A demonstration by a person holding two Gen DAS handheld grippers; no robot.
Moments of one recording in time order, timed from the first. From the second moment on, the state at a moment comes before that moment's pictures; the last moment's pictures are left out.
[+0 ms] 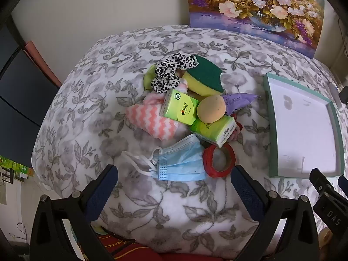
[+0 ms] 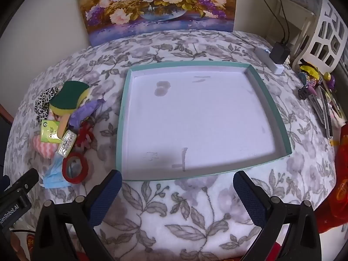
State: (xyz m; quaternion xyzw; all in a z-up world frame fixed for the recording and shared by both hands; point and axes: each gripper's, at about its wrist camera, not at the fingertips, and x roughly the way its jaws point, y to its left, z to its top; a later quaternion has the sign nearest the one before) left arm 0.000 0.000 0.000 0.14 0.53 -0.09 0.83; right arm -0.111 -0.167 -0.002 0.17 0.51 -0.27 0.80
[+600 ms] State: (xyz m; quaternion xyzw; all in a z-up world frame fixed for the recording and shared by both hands) left arm 0.000 0.001 0.000 0.14 0.53 -0.09 0.83; right arm -0.103 -0.163 -0.007 0.16 0.52 -0.26 0.79
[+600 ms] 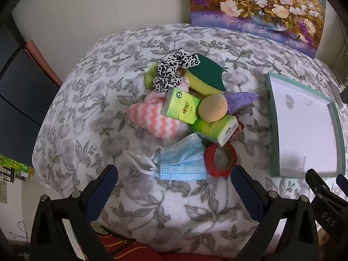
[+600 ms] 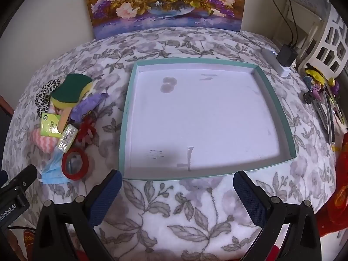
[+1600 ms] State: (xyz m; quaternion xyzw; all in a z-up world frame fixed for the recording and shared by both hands) left arm 0.000 0.000 0.000 0.14 0.53 -0.09 0.83; right arm -0.102 -0.162 -0.008 0.16 0.53 -0.26 0.79
